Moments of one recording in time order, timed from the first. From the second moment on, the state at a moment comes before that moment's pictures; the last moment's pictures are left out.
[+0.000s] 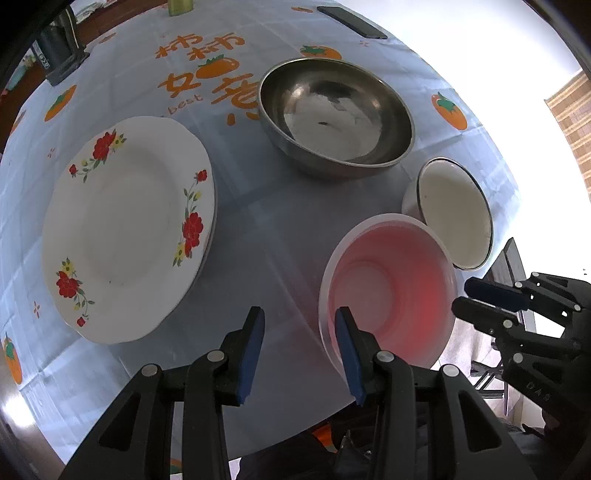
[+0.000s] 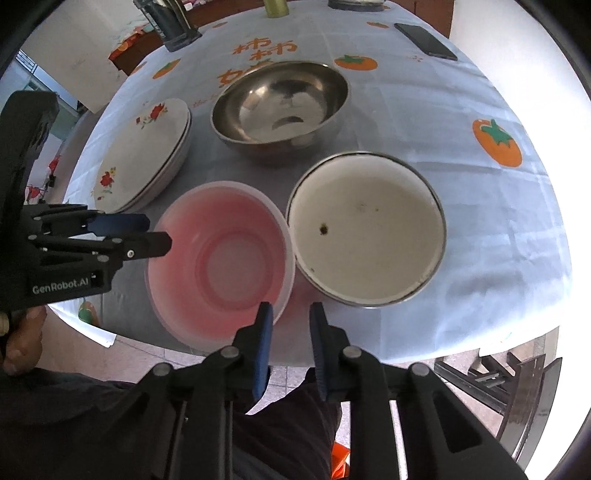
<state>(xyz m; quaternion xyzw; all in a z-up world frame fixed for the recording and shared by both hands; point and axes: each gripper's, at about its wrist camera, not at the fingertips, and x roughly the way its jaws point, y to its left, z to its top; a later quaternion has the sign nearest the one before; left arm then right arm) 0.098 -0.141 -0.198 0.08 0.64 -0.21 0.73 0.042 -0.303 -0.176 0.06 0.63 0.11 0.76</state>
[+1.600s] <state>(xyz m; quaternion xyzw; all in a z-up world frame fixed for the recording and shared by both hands) 0.099 -0.126 -0.154 0.07 0.61 -0.20 0.77 0.057 -0.291 -0.140 0.06 0.58 0.15 0.80</state>
